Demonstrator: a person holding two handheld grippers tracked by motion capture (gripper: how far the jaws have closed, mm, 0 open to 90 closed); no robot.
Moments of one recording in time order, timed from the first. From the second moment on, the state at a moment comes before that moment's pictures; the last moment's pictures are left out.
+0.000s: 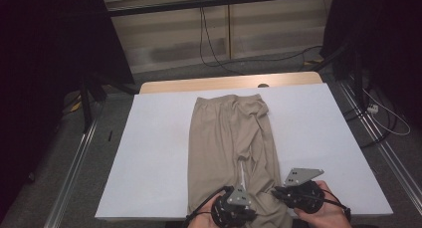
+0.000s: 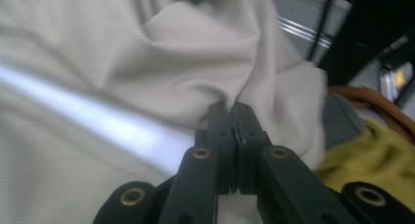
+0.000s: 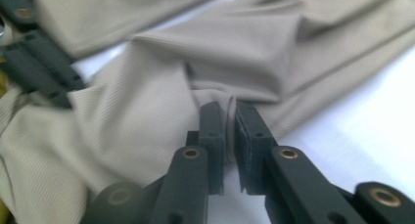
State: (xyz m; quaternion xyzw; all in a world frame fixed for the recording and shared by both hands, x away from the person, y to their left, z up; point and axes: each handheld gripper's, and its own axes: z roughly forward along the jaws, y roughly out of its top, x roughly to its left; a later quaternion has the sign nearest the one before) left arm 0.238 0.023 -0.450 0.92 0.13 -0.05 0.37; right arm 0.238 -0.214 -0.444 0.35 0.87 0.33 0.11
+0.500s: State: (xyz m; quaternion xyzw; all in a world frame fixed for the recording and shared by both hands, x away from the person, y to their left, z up) left arm 0.253 0.029 -0.453 0.92 0.15 -0.03 0.37; right arm 0.286 -0.227 -0.442 0.41 0.83 0.35 0.15
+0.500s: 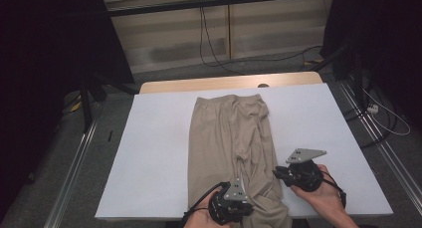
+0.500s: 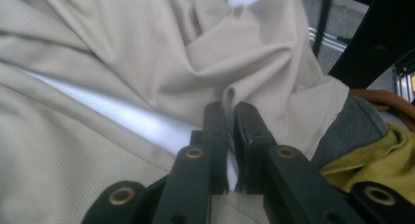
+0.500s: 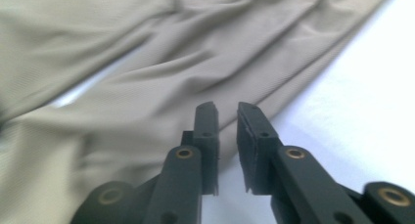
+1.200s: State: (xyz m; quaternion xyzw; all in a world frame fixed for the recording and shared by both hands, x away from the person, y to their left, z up) left arm 0.245 -0.002 -0.450 0.92 0.13 -0.04 0.38; right arm 0.302 -0.285 -0.438 0.46 0.79 0.34 0.22
